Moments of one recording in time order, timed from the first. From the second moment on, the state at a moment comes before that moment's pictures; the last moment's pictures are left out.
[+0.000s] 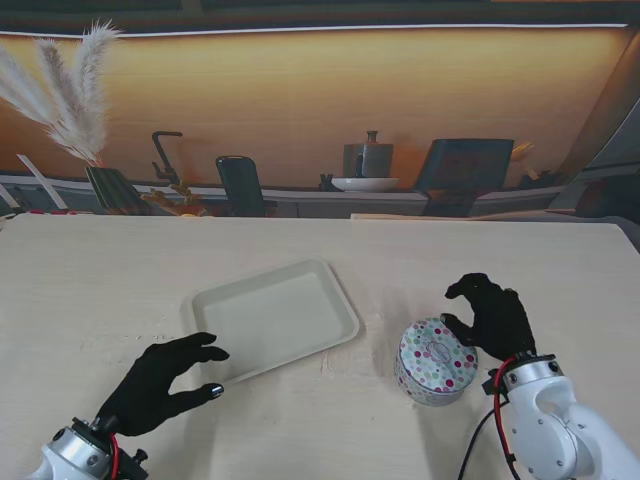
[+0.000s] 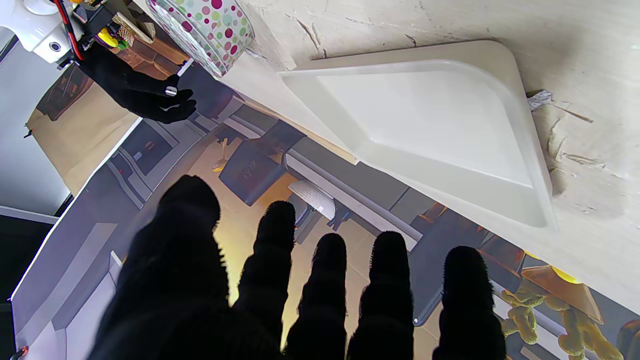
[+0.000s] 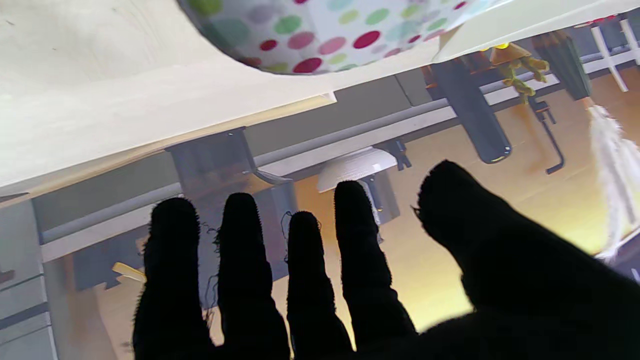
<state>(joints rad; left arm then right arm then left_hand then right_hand) 2.25 -1.10 -1.63 -2.02 0.57 -0.47 0.03 -1.90 -1.12 1.53 -1.71 -0.86 -0.16 -0.29 0.85 -0.16 0.07 0.11 0.54 0.11 0.33 0.41 0.41 0.19 0.21 0.42 0.31 0.26 0.37 0.55 0.03 0.43 0.71 0.71 0.43 -0.47 0.97 -0.12 0.50 0.11 0.79 0.37 0.33 0.13 0.76 0.37 0.45 0.23 0.59 0.39 0.18 0.37 1.09 0.63</state>
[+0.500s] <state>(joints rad) 2.25 -1.10 -1.63 -2.02 0.58 -0.47 0.03 -1.94 -1.08 1.45 -1.66 -1.03 -0.24 -0.34 0.85 -0.16 0.07 0.11 0.54 0.11 0.33 0.41 0.41 0.19 0.21 0.42 0.31 0.26 0.38 0.55 0.03 0.43 0.71 0.70 0.30 -0.28 0.75 -0.11 0.44 0.08 0.60 0.21 0.21 0.05 0.59 0.30 0.24 0.15 0.40 0.29 -0.01 0.34 0.85 0.44</state>
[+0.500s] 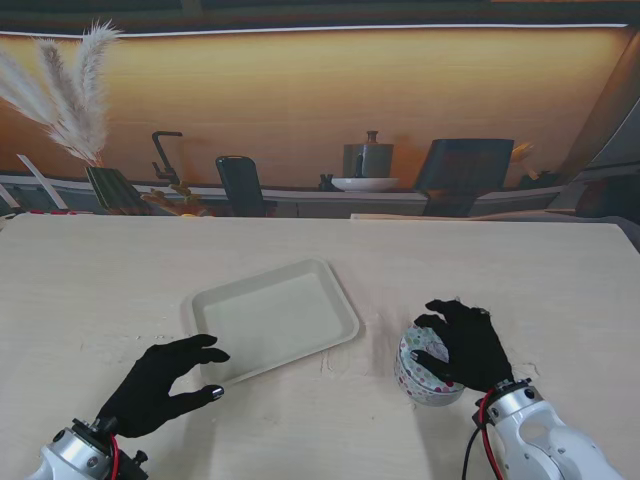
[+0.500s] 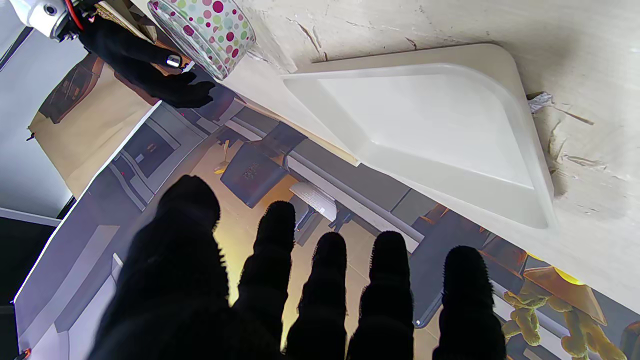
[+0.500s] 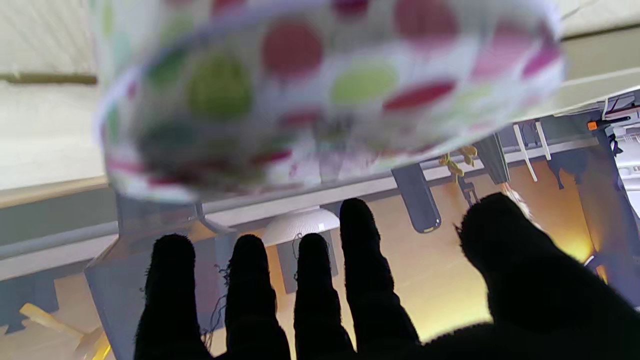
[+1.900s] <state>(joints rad) 2.25 -1.10 -1.63 -2.02 0.58 -0.46 0.02 -1.94 -1.11 1.38 -1.54 -0.95 -0.17 -0.49 0.85 -0.16 0.07 0.11 0.54 0.11 0.33 0.41 0.41 0.19 0.21 0.42 0.32 0.27 0.39 0.55 0.03 0.43 0.72 0.69 0.27 -0.22 0.72 -0.11 0.30 0.01 0.57 0.17 0.21 0.05 0.51 0.27 0.19 0.12 0.38 0.27 0.00 0.31 0.86 0.44</state>
